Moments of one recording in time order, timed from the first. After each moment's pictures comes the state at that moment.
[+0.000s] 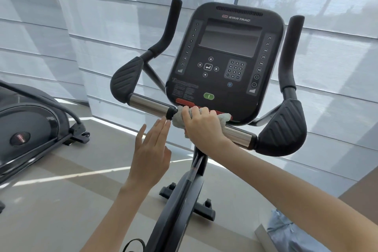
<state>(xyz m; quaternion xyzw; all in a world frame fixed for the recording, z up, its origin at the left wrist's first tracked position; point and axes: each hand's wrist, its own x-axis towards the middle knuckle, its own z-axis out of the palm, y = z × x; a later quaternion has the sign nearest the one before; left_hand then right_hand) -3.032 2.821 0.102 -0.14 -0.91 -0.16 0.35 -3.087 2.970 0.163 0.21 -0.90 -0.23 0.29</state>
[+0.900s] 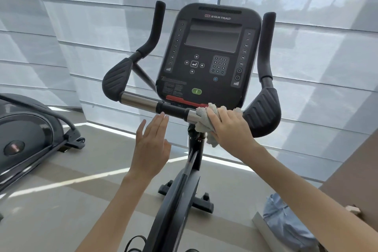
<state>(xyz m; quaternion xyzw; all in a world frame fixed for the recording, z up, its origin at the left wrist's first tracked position) -3.014 2.838 0.112 -0.15 -0.92 -0.14 0.32 -3.031 3.069 0.161 0.20 -0.87 -0.19 0.40</state>
